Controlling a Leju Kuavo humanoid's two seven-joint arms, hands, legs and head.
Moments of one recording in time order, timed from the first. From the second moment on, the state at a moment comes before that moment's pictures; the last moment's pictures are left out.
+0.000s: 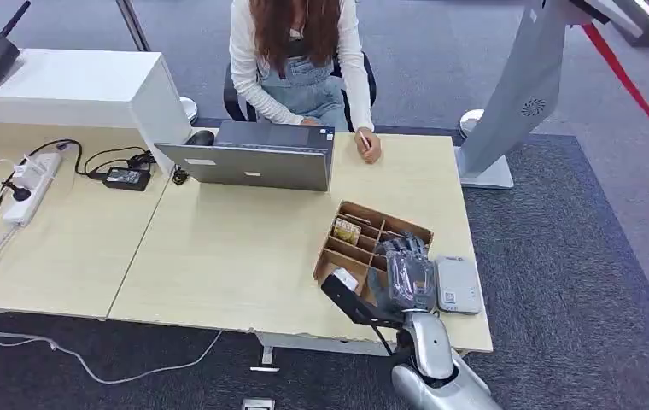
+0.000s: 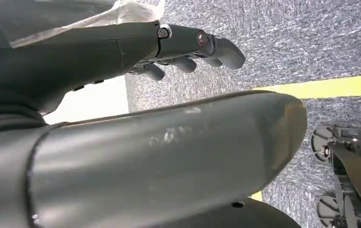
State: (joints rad) left arm -0.11 0.06 -0.83 -0.19 0.60 0.15 0.33; right arm -0.38 -0.05 0.79 -1.07 1.05 -0.47 0.45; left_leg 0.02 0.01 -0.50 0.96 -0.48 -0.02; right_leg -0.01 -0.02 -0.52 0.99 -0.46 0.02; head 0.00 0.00
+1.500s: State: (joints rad) left arm -0.11 0.07 -0.83 -0.19 0.59 0.15 0.33; right arm -0.39 -0.03 0.79 -0.99 1.02 -0.49 0.44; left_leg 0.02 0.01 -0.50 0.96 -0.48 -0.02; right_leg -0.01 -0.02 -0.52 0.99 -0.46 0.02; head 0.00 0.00
